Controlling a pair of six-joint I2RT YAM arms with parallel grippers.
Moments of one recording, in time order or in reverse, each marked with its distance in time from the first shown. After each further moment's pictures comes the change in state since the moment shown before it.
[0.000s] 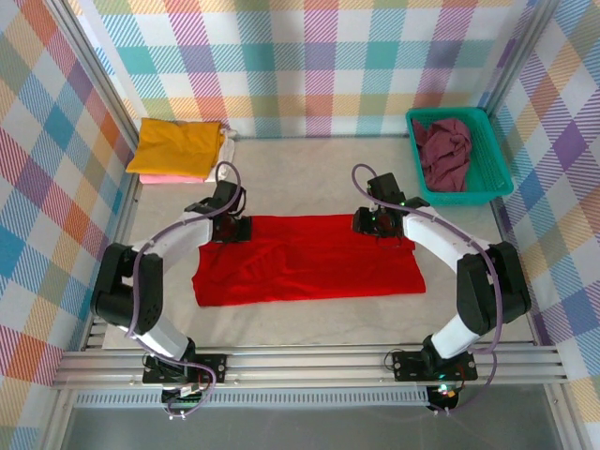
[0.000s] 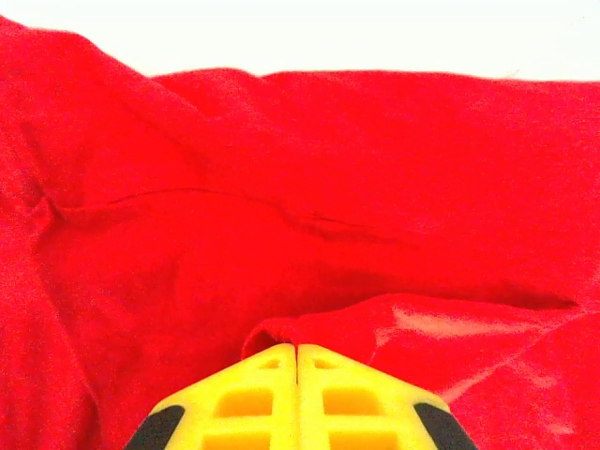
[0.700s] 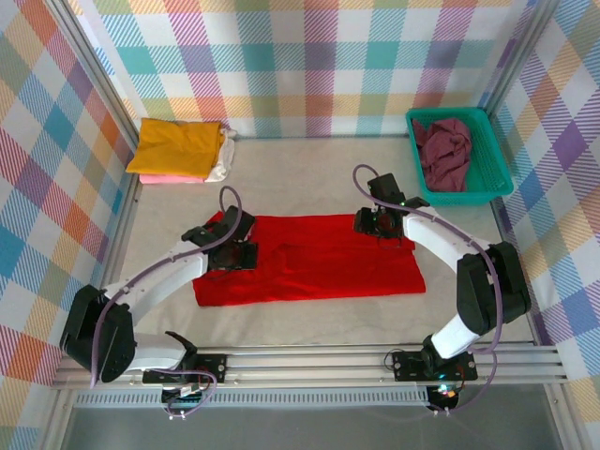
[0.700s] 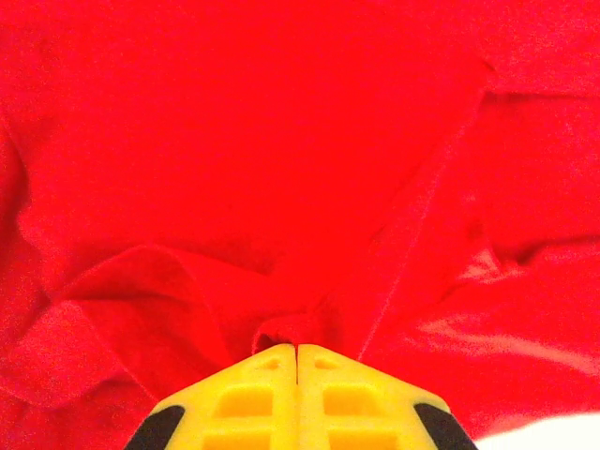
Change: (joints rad) left arm -0.224 -0.275 -0.156 -0.174 -0.041 -0.177; right arm 0.000 0.000 0.000 -0.023 0.064 0.028
